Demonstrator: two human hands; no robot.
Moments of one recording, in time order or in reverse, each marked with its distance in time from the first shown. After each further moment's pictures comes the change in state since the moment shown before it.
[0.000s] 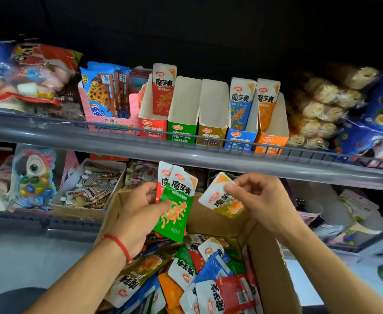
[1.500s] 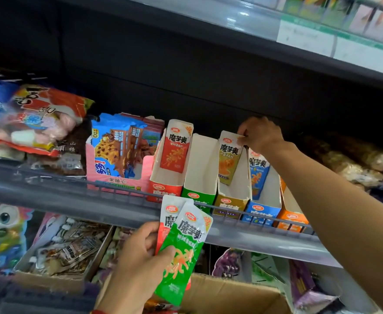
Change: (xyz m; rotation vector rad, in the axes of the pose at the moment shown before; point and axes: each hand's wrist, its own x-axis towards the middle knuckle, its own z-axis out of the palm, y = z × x) left_hand 0.054 0.052 -0.022 -0.127 -0.098 0.072; right_hand 0.311 -0.111 -0.026 -1.212 0.140 -0.093
